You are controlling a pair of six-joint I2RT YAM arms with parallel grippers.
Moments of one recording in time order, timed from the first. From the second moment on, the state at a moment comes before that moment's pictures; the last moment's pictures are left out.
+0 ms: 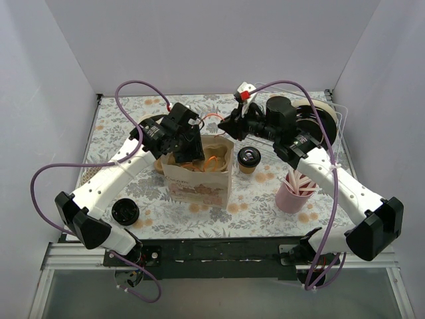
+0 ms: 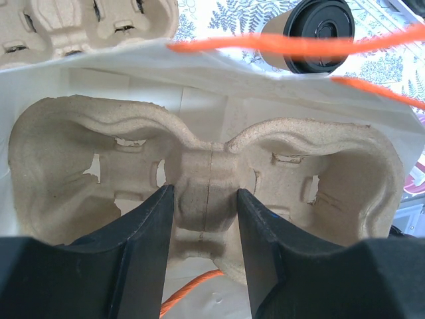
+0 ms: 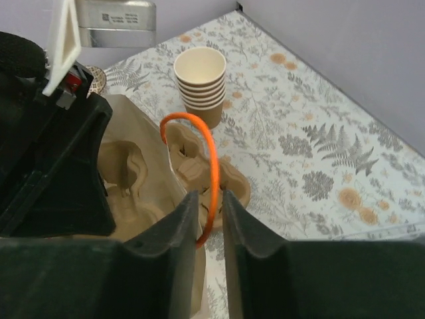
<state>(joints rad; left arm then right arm) -0.72 1.46 1.61 -1.11 -0.10 -0.78 0.64 1.33 1.26 -0.08 -0.41 -0.02</state>
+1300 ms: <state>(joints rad) -0.72 1.42 1.56 -1.08 -0.09 -0.78 0.66 1.37 1.55 -0.88 -0.15 0.77</state>
